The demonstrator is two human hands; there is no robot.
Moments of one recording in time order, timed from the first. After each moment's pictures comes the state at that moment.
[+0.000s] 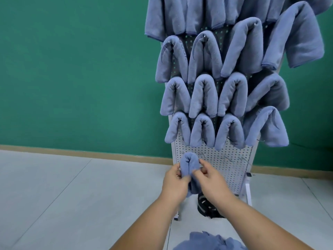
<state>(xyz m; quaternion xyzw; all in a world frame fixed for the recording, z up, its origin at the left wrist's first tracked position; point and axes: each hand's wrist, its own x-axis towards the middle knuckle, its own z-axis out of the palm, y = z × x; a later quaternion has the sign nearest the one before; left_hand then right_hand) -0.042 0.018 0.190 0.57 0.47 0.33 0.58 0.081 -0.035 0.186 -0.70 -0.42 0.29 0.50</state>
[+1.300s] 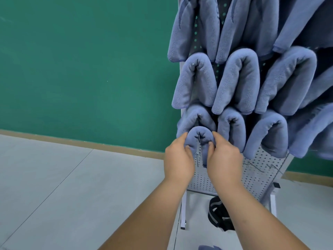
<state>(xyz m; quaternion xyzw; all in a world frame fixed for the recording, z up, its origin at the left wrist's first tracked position) -0.007 0.146 0.185 0.71 0.48 0.43 0.28 0.107 0.099 0.180 -0.78 -0.45 -0.14 0.41</state>
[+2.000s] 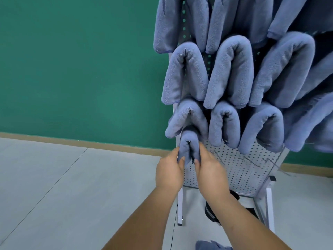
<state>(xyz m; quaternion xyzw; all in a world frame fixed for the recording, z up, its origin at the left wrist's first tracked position) -0.012 0.163 0.116 0.76 0.50 0.32 0.25 0.111 0.102 0.106 -0.79 -0.52 0.00 0.32</state>
